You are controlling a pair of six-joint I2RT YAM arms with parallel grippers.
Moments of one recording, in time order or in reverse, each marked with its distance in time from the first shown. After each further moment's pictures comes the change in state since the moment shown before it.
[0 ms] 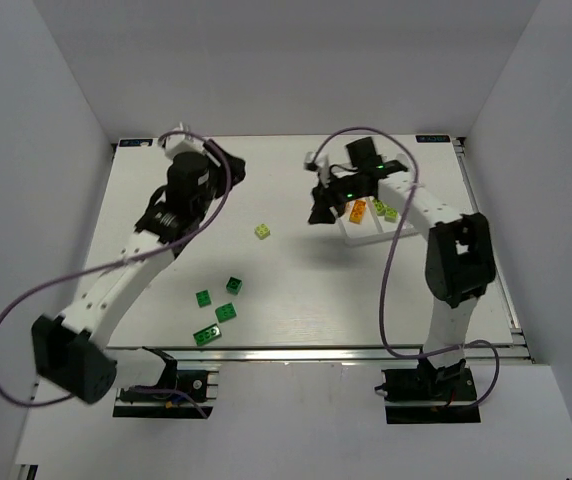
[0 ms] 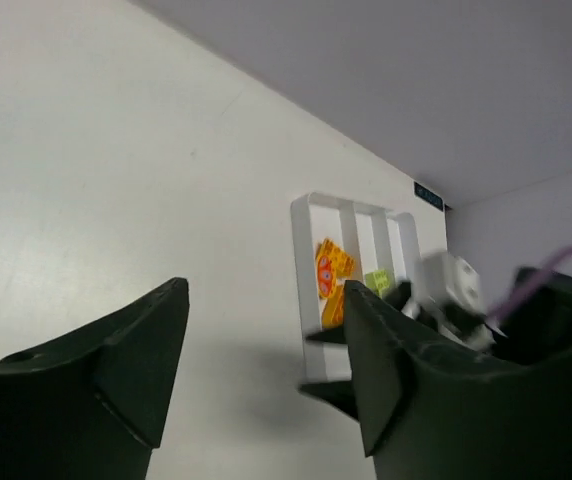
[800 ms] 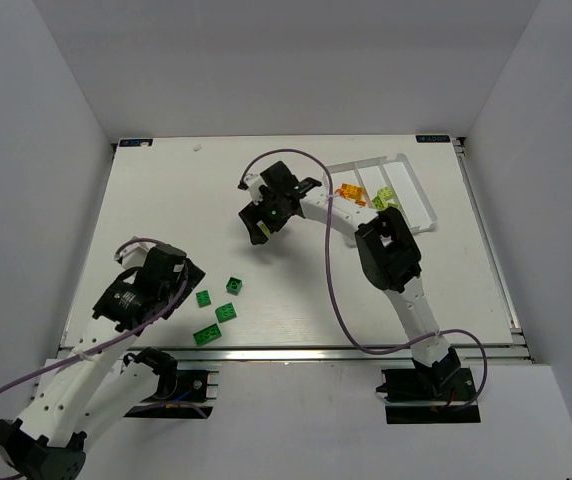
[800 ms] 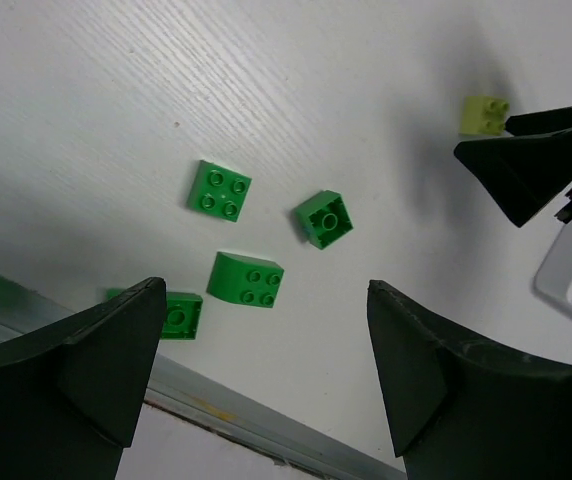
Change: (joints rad) left arm -0.009 -0.624 -0.439 -0.862 -0.115 -0.444; right arm 0.353 0.435 0.388 0.042 0.473 0.481
